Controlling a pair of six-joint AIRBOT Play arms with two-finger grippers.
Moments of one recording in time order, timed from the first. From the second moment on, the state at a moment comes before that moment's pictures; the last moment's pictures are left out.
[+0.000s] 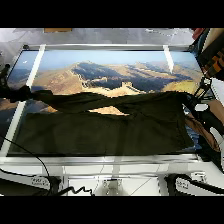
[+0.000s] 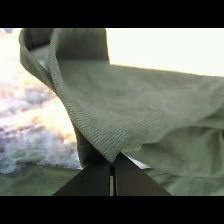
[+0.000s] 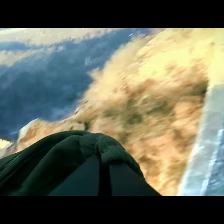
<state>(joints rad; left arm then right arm) 0.52 -1.66 1.59 1.02 -1.24 -1.16 -0.26 -1.31 0.81 -0.71 0.07 0.87</state>
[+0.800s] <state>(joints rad) 0.60 -1.18 1.59 0.97 -1.27 -1.15 -0.26 -1.31 0.81 -0.71 0.00 0.87</state>
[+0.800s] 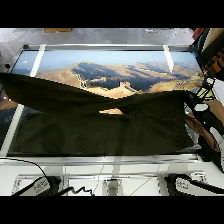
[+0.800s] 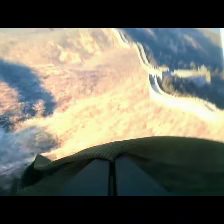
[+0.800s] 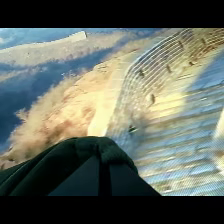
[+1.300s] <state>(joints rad) 0.60 -1.23 1.48 1.06 -1.16 -1.44 -0.26 -1.31 0.81 -0.71 0.01 0.87</state>
